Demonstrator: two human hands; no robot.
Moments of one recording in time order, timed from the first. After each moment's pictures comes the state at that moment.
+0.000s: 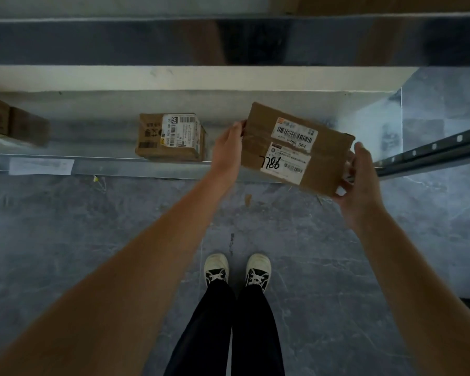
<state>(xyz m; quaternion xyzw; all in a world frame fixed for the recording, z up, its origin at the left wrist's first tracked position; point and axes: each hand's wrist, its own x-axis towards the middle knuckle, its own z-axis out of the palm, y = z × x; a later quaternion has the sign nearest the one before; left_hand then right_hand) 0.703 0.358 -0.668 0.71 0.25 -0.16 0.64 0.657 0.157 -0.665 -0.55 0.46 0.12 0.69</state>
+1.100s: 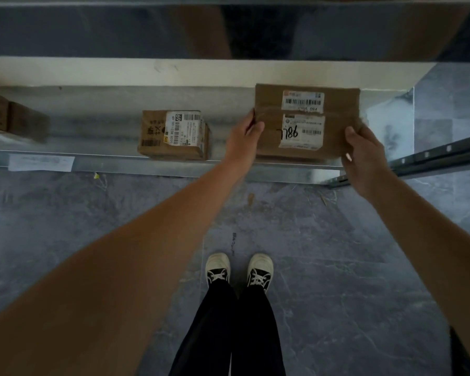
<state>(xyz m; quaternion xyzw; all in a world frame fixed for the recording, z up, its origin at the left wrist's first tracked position) 0.723 0.356 -0.693 0.74 0.18 -0.20 0.62 0.709 0.151 -0.687 -0.60 0.37 0.11 0.70</state>
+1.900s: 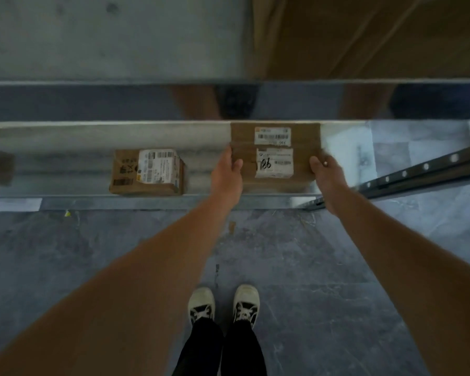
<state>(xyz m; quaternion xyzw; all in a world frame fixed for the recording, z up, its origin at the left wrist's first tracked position) 0.737 0.329 -0.714 0.81 0.18 -0.18 0.53 0.731 0.138 -0.710 -0.76 0.36 0.14 0.53</state>
